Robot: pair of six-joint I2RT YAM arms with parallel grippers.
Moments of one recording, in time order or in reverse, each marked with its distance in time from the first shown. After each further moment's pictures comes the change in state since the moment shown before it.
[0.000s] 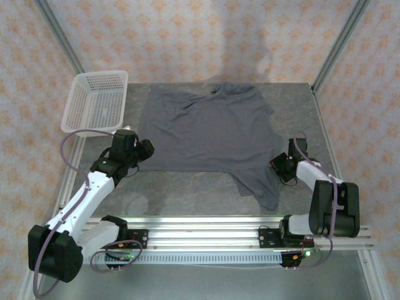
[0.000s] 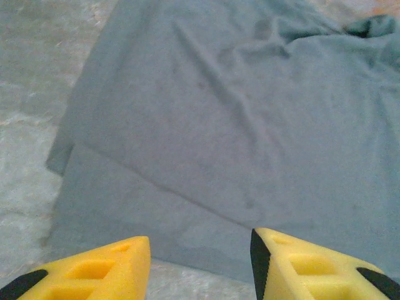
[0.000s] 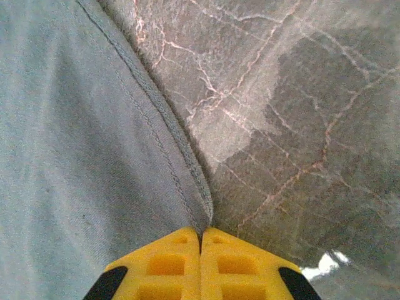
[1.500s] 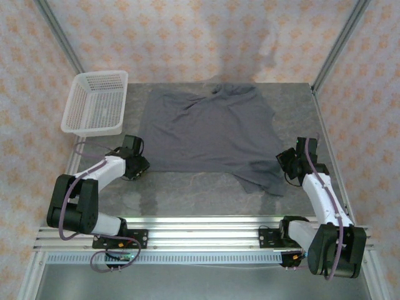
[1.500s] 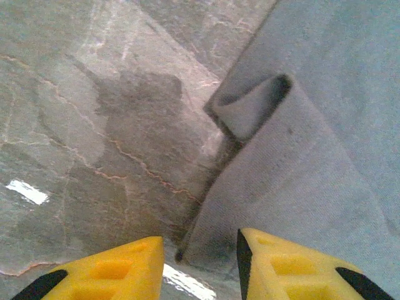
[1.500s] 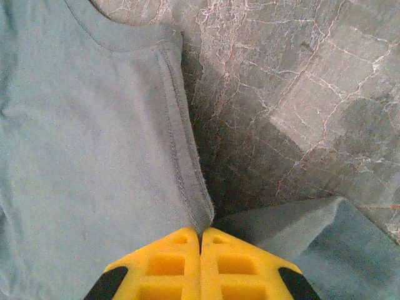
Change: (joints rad) left arm 0.108 0.390 -0.071 0.028 -0.008 -0.185; right arm 0.000 -0.306 0.040 -0.159 0.041 0.059
